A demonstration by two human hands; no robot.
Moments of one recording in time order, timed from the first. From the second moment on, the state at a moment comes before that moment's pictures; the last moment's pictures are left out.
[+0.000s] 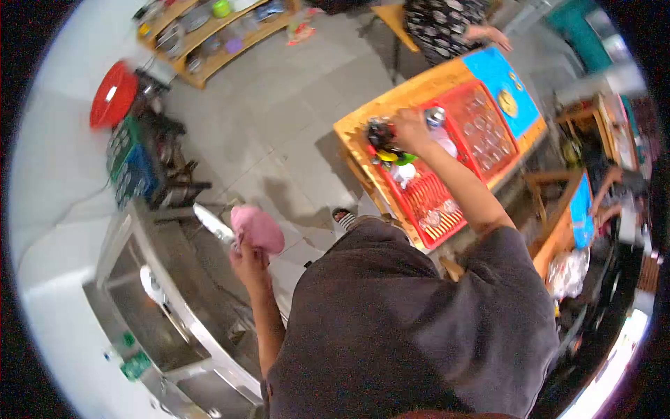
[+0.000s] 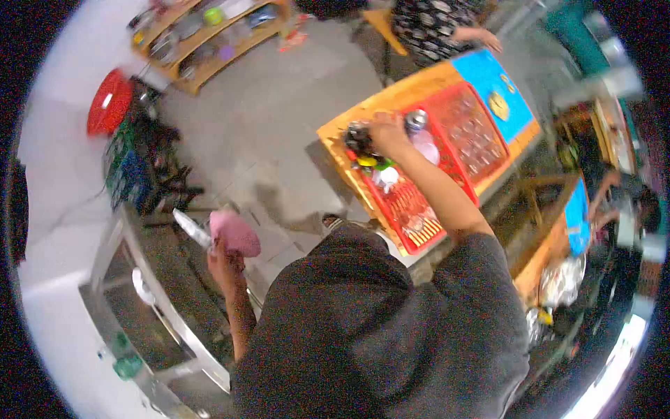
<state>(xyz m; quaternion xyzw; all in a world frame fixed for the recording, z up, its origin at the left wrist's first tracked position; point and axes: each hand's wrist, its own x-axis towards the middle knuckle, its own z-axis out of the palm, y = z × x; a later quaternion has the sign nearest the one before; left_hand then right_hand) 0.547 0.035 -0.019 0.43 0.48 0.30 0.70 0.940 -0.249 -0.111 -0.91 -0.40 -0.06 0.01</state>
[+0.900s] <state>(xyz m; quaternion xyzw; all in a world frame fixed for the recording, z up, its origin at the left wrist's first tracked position) 0.453 0.051 0.015 0.37 0.44 0.41 0.70 0.622 0.042 0.045 -0.55 -0.67 0.12 0.48</state>
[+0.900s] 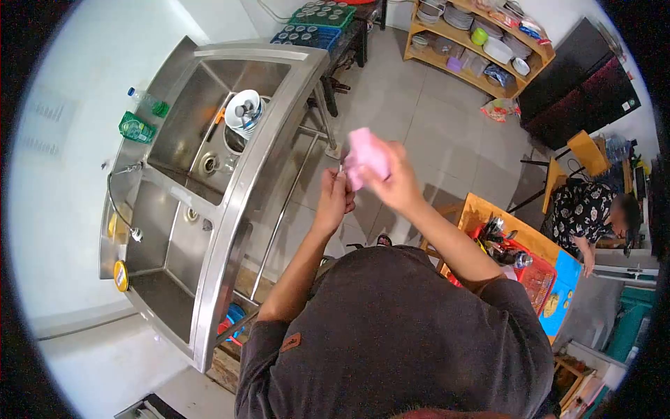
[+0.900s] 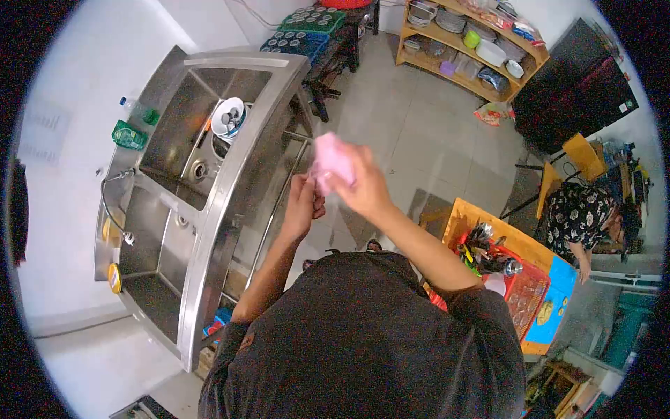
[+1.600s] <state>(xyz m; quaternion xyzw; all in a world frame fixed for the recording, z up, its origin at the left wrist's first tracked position) 0.456 0.057 0.035 0.18 0.33 0.31 0.87 0.617 0.082 0.004 -0.13 -0.22 0.84 0.48</state>
